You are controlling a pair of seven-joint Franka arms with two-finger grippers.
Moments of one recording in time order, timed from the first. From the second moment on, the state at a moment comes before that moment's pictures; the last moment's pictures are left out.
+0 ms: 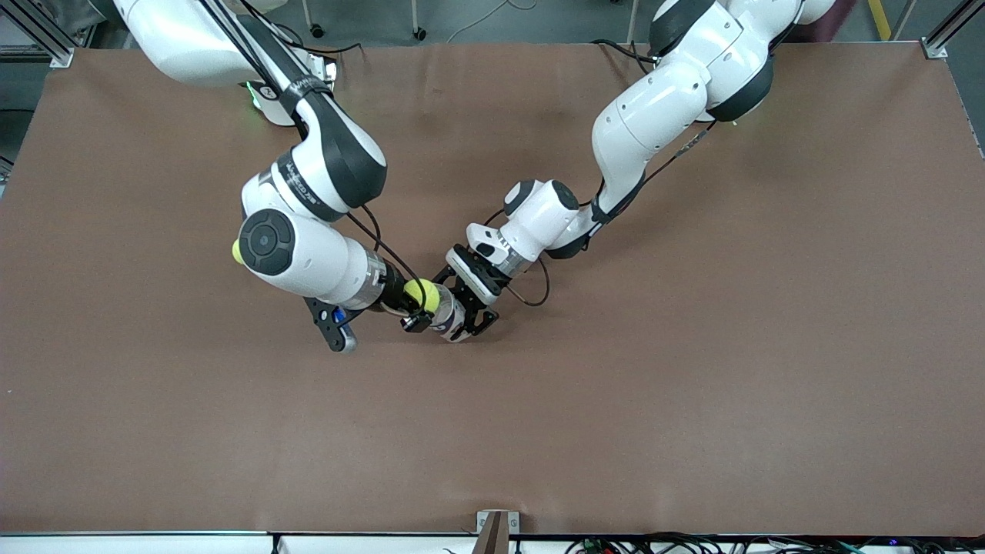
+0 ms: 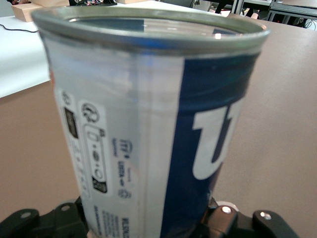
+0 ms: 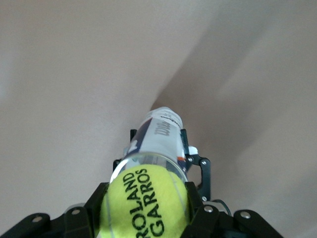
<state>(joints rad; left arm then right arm) -0.48 1.09 -0.50 -1.51 -0.19 3.55 0.59 0.27 0.60 0.28 -1.35 0.17 2.00 1.40</state>
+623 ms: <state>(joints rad) -0.48 1.09 -0.50 -1.51 -0.19 3.55 0.59 0.30 0.62 0.28 -1.35 0.16 2.01 1.41</state>
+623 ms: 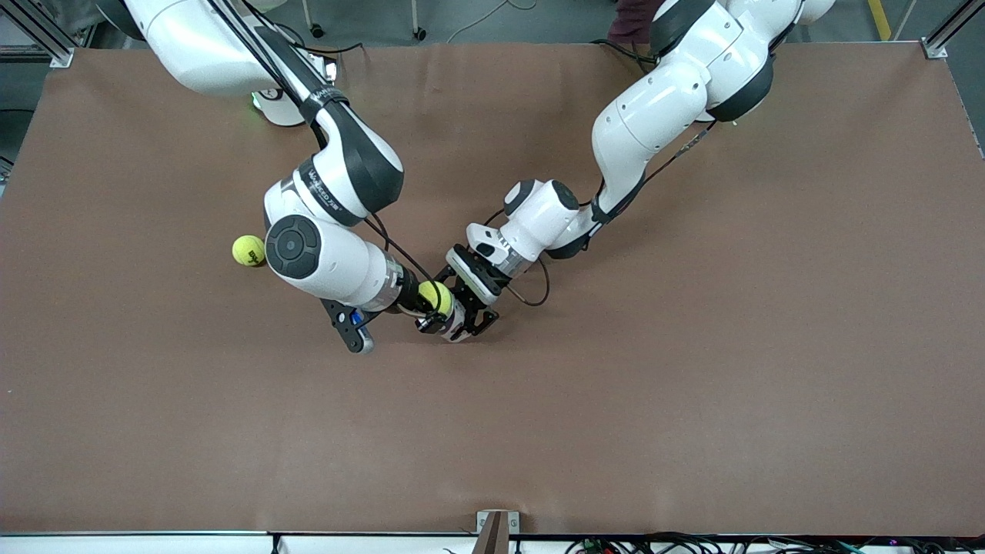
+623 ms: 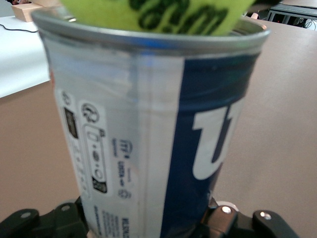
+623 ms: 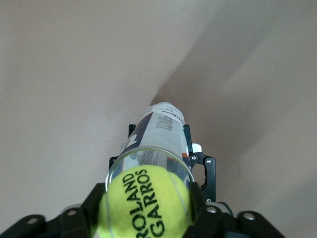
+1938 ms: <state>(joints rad) -0.48 1.10 -0.50 -1.53 -0.19 3.55 0.59 -0.04 0.34 0.26 -1.62 0.06 1.77 0.62</state>
